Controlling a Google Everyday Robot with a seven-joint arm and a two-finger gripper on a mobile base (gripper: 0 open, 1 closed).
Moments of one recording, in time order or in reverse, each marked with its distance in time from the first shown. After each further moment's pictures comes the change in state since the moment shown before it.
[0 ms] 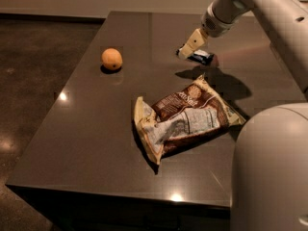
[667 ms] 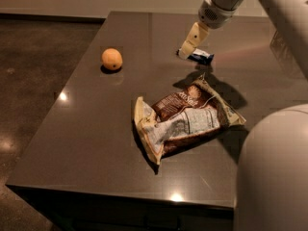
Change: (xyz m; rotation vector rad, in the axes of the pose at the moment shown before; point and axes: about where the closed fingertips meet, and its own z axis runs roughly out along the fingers) arm -0.005 0.035 -0.046 -0.033 0.056 -0.184
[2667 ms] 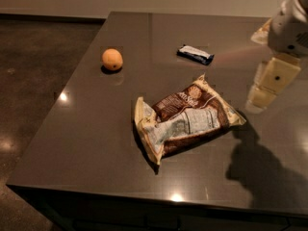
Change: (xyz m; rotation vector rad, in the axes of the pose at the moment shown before) arm 0.144 0.142 -0.158 -0.091 0.076 -0.317
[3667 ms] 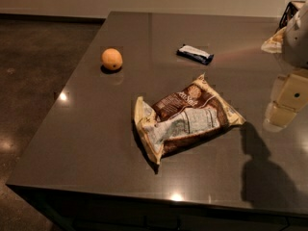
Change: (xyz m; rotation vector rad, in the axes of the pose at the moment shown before) arm 0.020 0.031 -0.011 -0.002 0.062 -0.047
